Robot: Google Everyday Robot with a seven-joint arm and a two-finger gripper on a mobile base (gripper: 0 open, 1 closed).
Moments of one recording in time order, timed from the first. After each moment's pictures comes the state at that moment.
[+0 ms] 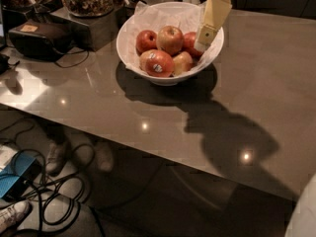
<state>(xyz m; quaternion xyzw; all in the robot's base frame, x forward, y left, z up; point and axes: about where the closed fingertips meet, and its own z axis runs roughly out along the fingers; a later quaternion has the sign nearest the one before) 0.608 -0.110 1.017 -0.63 0.75 0.01 0.21</state>
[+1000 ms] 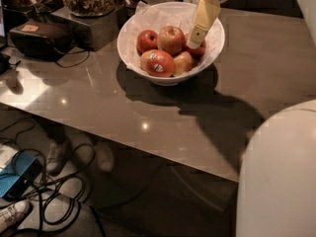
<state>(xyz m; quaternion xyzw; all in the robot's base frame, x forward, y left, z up) 0.645 -0.108 0.996 -0.61 0.77 0.03 0.20</state>
